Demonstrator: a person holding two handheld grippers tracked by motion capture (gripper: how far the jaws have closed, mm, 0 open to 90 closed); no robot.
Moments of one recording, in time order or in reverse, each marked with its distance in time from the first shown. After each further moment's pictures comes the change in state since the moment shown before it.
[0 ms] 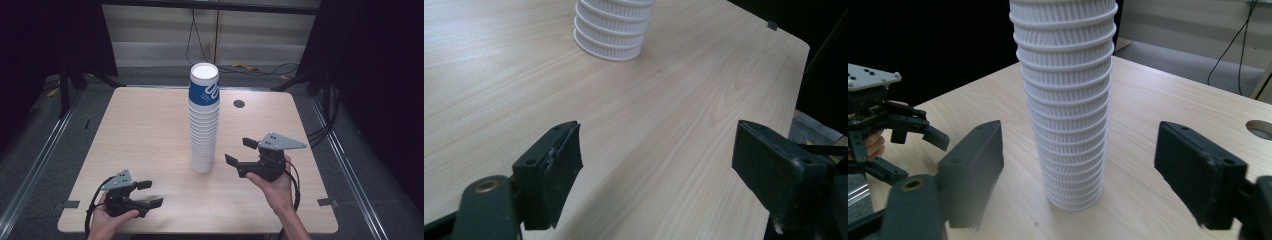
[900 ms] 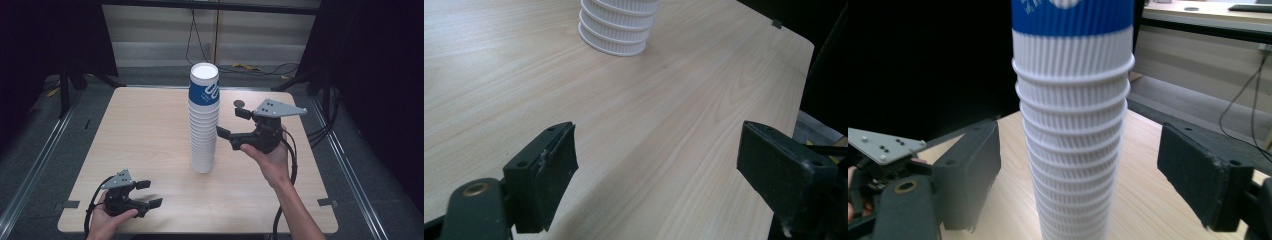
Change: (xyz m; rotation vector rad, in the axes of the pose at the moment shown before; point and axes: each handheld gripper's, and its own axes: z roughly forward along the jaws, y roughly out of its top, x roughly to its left) left arm 0.003 -0.001 0.000 0.005 0.010 -0.015; right arm -0.001 0.078 0.008 -0.089 0.065 -0.055
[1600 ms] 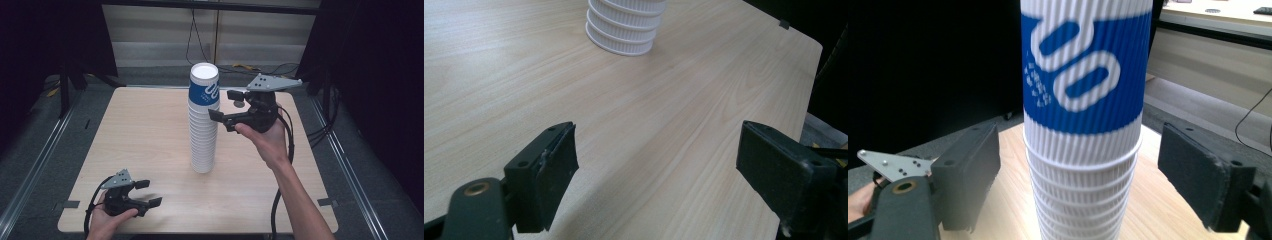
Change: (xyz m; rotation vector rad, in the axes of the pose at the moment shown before) left arm 0.001 -0.001 0.000 0.005 0.017 -0.002; right arm -0.004 0.049 0.012 0.032 0.055 -0.023
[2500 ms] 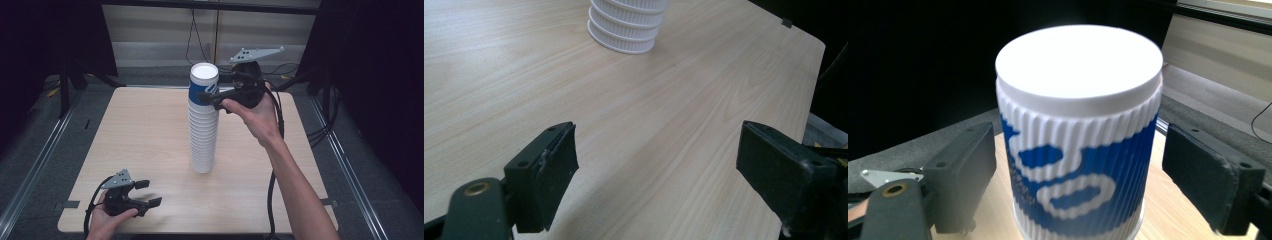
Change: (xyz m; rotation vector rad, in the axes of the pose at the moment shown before) left arm 0.001 -0.001 0.001 0.003 0.002 -0.001; right arm -0.011 0.045 0.030 0.083 0.045 -0.001
